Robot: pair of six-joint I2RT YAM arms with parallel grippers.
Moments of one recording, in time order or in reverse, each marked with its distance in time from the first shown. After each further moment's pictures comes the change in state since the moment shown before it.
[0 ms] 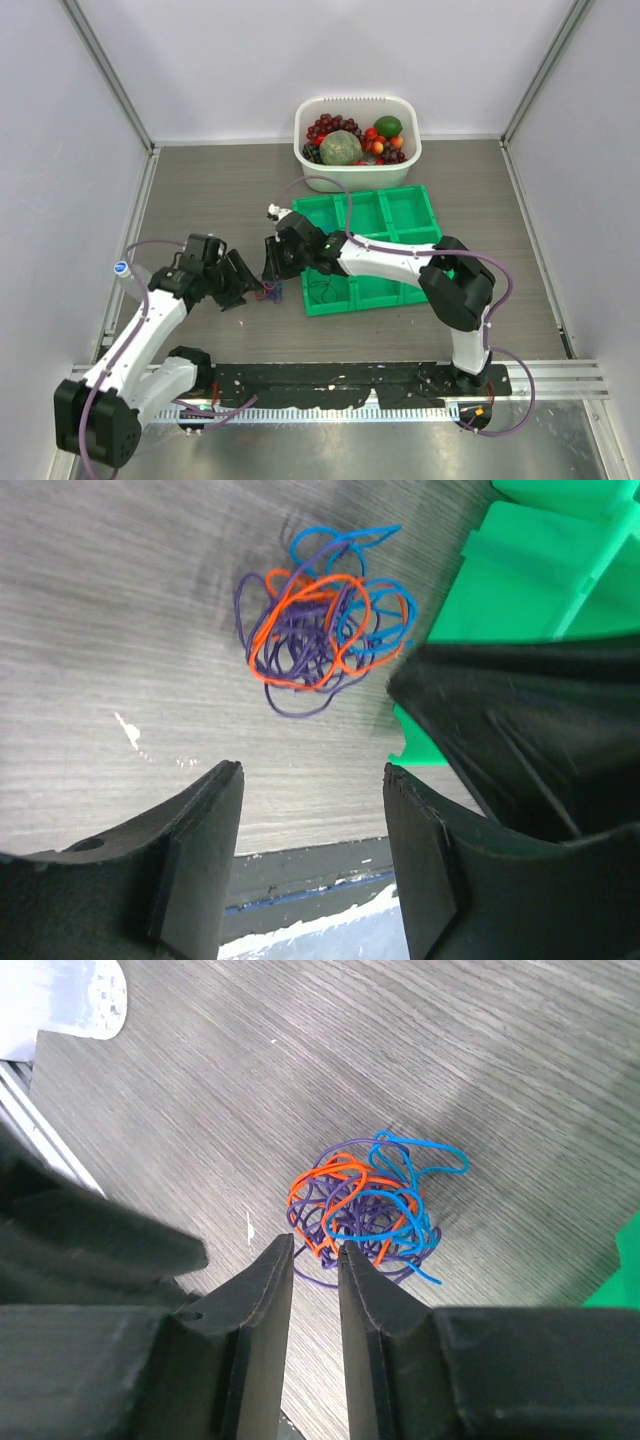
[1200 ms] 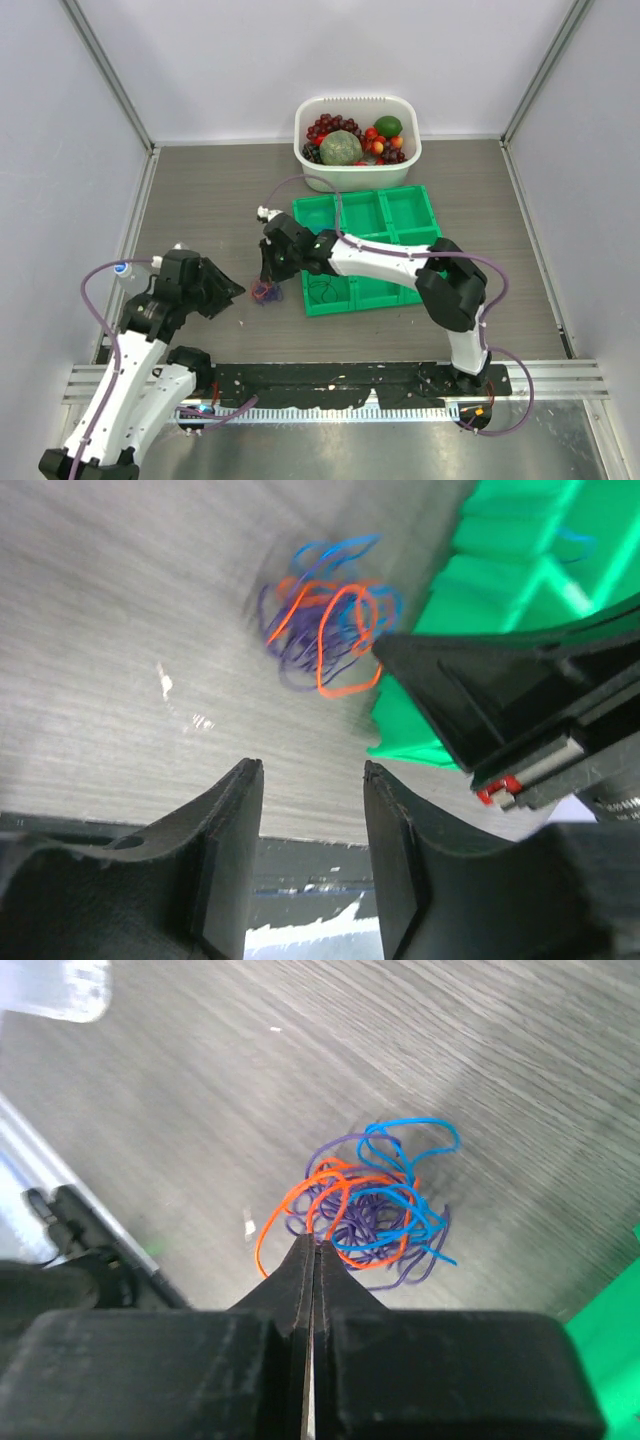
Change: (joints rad) left arm 0.002 -0.323 0.024 -0.249 -0.138 -0.174; right arm 0.046 0.089 0.120 -0.113 0.079 -0.011
